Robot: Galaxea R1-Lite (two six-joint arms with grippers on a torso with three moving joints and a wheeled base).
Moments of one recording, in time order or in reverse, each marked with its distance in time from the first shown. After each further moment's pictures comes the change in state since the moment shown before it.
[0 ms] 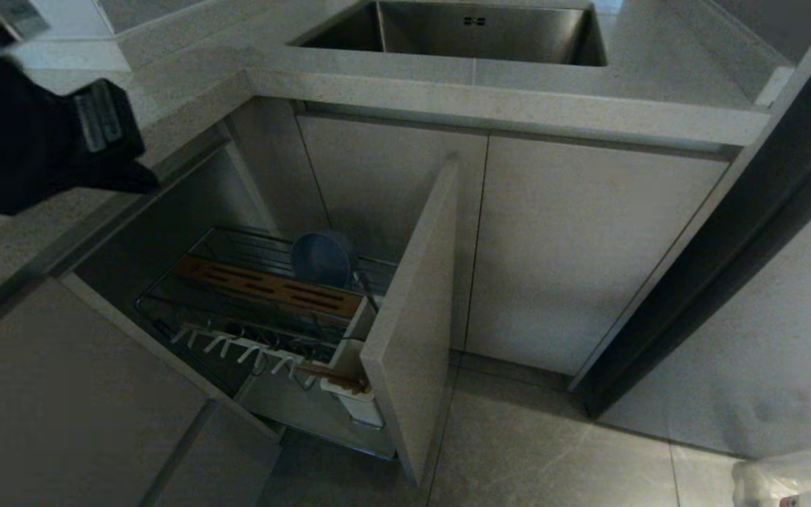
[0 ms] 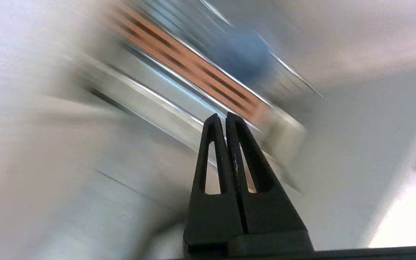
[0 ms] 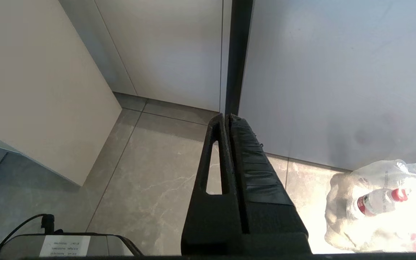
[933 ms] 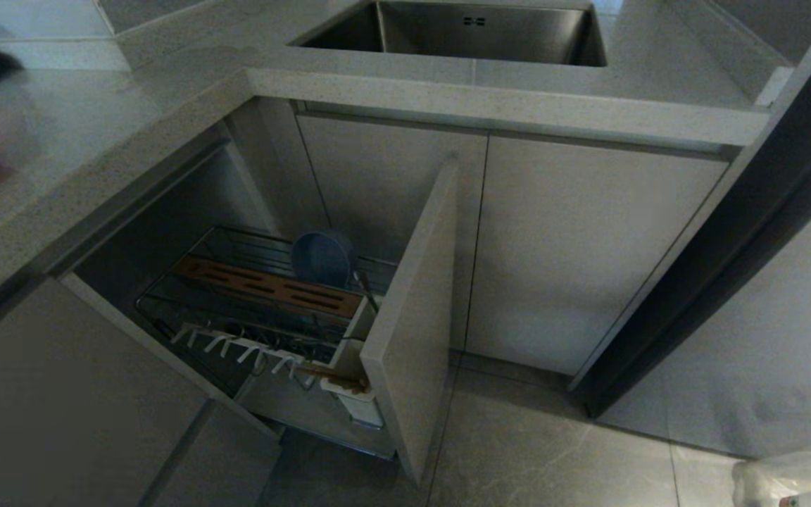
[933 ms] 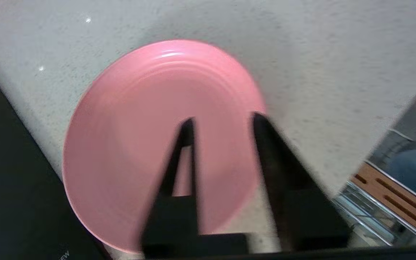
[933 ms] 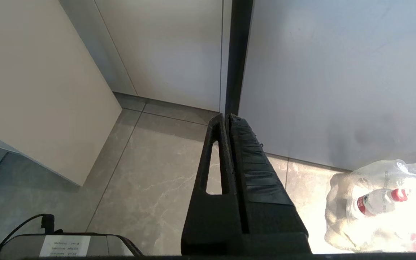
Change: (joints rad) left arm 0.435 -0.097 0.000 -0.227 0.157 0.518; right arm 0.000 0.000 0.000 0.000 0.000 0.000
